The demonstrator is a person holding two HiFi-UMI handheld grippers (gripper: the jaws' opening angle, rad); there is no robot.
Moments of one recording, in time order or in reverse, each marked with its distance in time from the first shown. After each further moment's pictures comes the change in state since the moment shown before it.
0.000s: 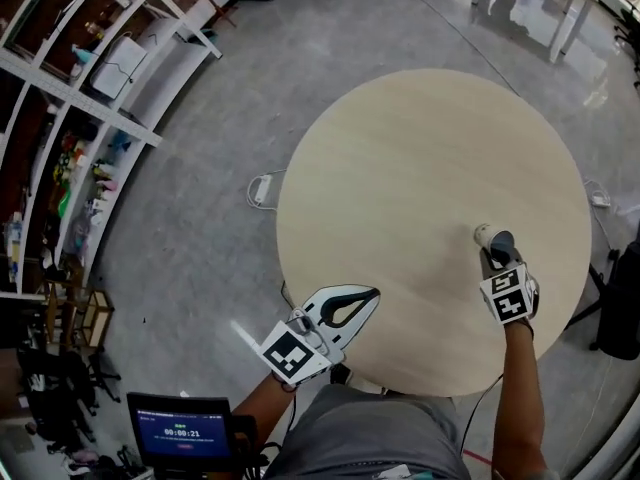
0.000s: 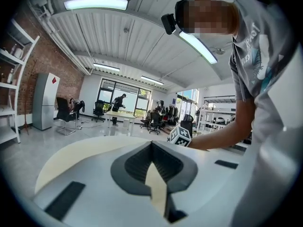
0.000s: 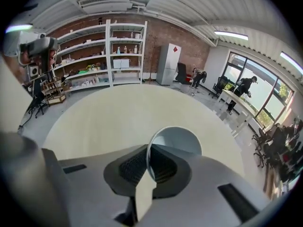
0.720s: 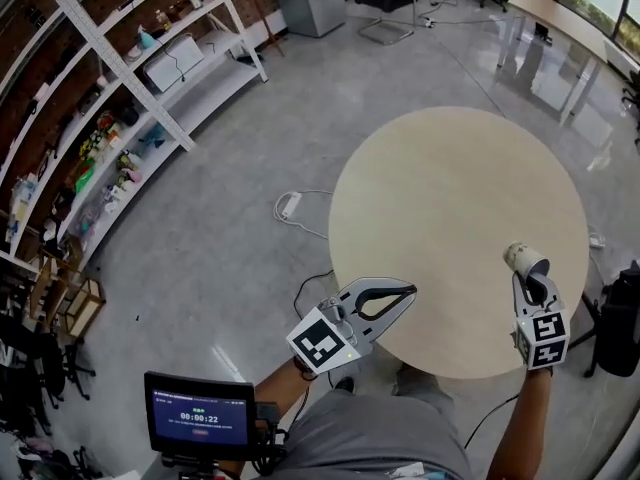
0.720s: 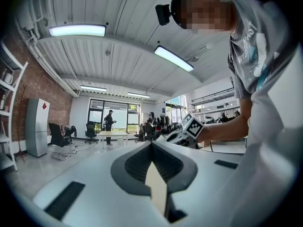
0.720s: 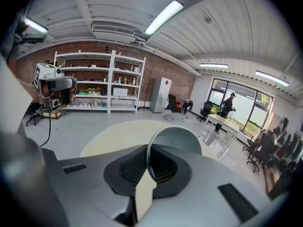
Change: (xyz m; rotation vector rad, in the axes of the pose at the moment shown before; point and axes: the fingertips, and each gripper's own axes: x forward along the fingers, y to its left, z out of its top) left arm -0.182 -0.090 0.008 0.238 -0.219 -0.052; right arm -0.187 0.185 0.055 0.045 -0.338 -0.129
